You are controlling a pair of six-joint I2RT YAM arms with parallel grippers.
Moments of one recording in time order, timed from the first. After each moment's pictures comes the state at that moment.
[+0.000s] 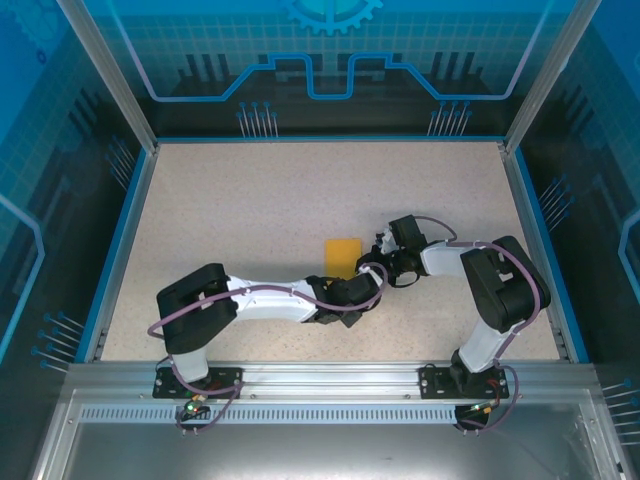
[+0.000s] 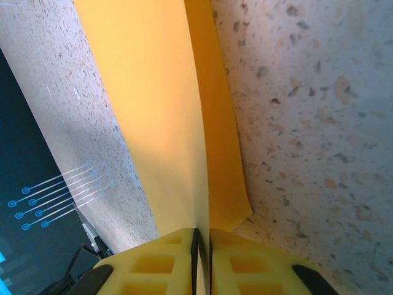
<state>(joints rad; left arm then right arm) -1.13 1.80 1.06 -0.35 -0.34 -0.27 0.37 1.71 0.73 -0.06 -0.68 0.88</state>
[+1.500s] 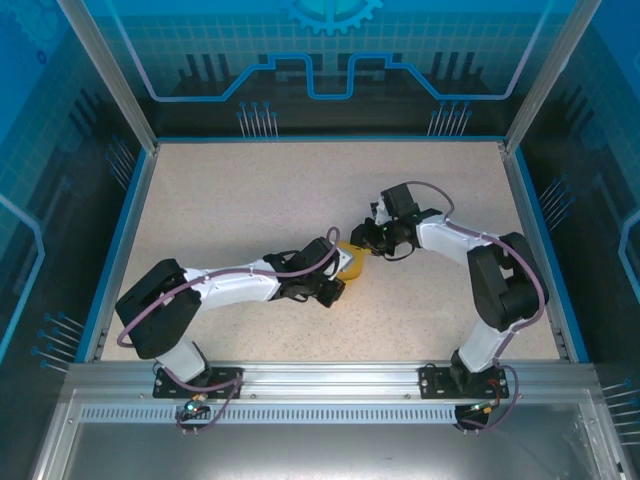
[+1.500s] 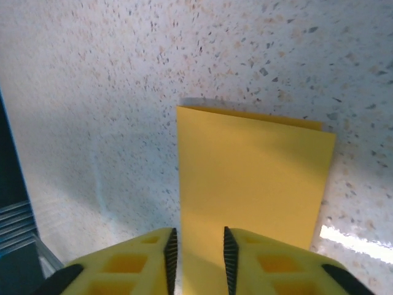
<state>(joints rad) -0.85 1.62 0.90 -0.27 0.14 -0.30 0.39 1.74 1.04 -0.35 -0.50 0.70</state>
